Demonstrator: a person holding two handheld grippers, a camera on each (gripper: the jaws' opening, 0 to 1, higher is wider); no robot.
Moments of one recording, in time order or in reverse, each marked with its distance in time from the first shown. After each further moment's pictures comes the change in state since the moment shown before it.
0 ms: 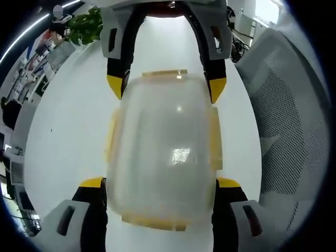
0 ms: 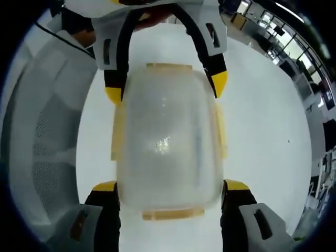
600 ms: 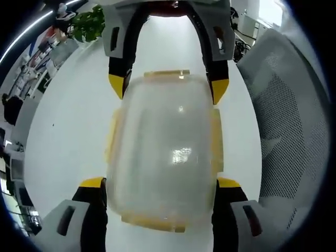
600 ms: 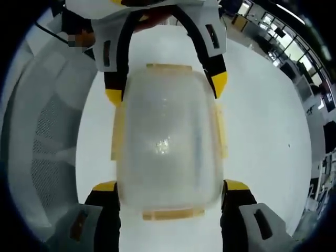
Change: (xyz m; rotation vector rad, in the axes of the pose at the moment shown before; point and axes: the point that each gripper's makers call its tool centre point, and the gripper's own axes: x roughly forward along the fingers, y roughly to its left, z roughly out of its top) left arm 0.001 0.004 -0.003 -0.023 0.007 0.010; right arm 0.001 -0.003 0.003 -0.008 -0.011 0.000
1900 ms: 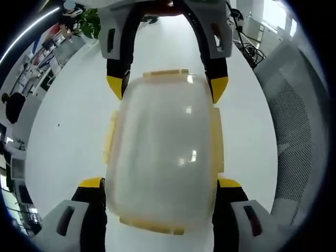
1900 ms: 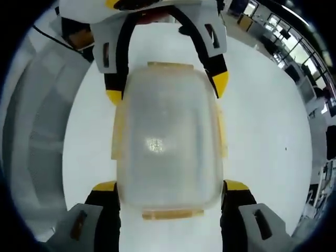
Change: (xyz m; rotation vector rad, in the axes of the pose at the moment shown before) left arm 0.013 0.048 0.007 -0.022 -0.007 0.018; right arm 0.003 -0.052 -0.008 -0.032 0.014 0.027
